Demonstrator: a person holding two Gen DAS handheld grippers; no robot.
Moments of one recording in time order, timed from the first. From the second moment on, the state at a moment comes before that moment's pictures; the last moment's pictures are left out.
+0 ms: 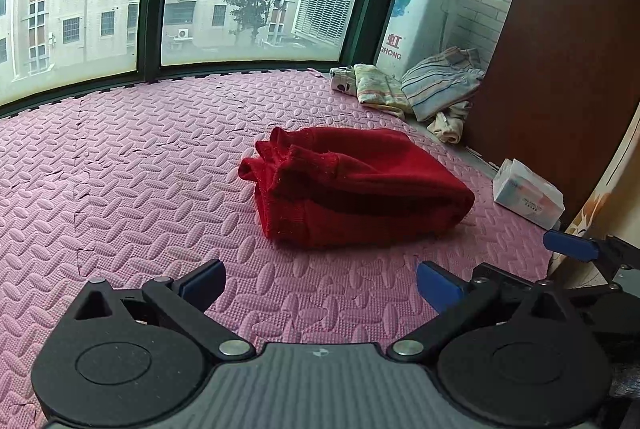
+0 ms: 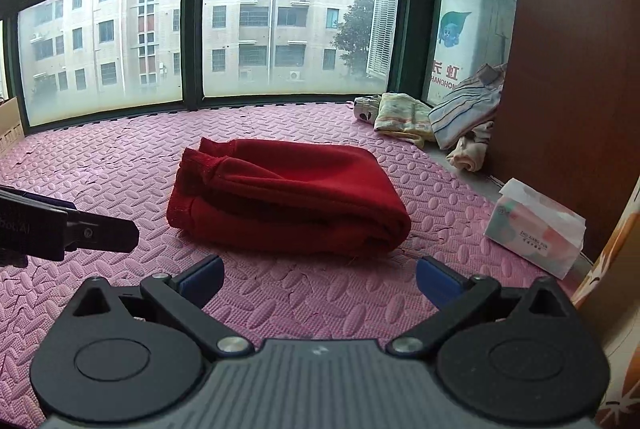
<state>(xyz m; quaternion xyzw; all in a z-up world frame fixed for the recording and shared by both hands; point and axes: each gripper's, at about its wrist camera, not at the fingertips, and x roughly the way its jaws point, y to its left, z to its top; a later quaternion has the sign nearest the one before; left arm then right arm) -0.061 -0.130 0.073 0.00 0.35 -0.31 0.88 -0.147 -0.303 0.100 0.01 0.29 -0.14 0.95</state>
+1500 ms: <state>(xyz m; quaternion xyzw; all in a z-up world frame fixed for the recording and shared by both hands) -0.097 -0.162 0.062 0.06 0.39 -0.22 0.89 -0.142 -0.338 0.078 0.07 0.26 -0.06 0.96</state>
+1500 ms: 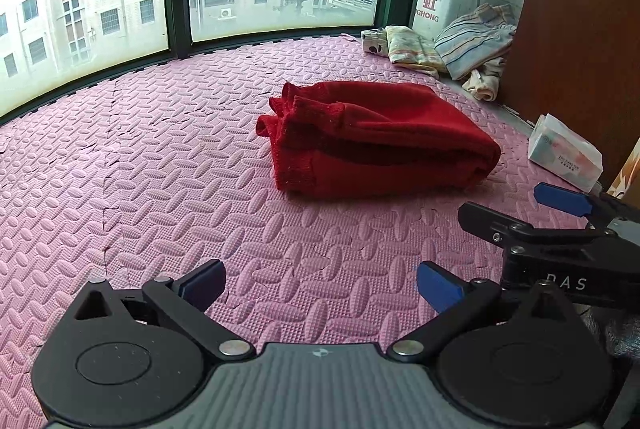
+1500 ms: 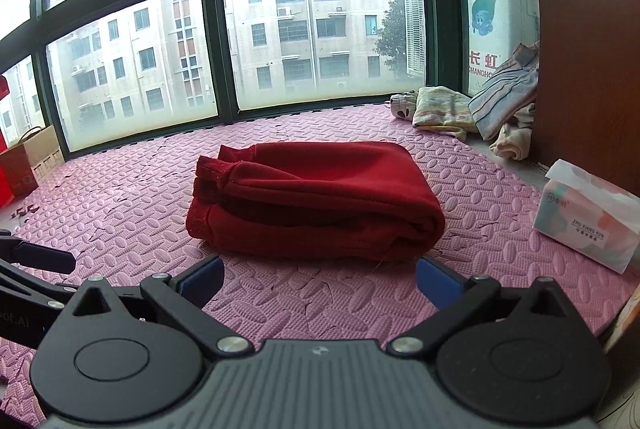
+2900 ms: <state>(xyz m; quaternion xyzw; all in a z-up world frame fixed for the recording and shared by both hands) -0.070 -0.175 0.043 0.07 0.42 -0.21 0.88 -0.104 -0.350 0.072 0.08 0.29 -0.06 0.95</state>
